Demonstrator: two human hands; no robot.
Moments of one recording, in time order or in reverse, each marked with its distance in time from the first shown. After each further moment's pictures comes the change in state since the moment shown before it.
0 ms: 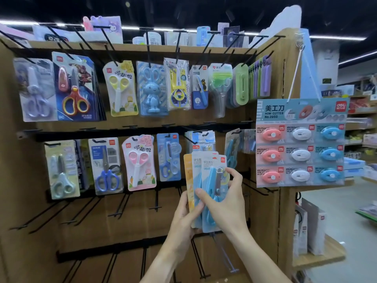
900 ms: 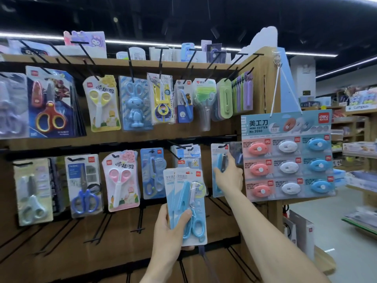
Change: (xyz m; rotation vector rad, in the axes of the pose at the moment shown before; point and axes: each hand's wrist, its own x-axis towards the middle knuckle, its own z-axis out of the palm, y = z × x) left_hand 0.028 -0.002 0.007 0.209 0.313 0.111; right_hand 0.158 0.032 -0.016 -0.412 0.176 0.294
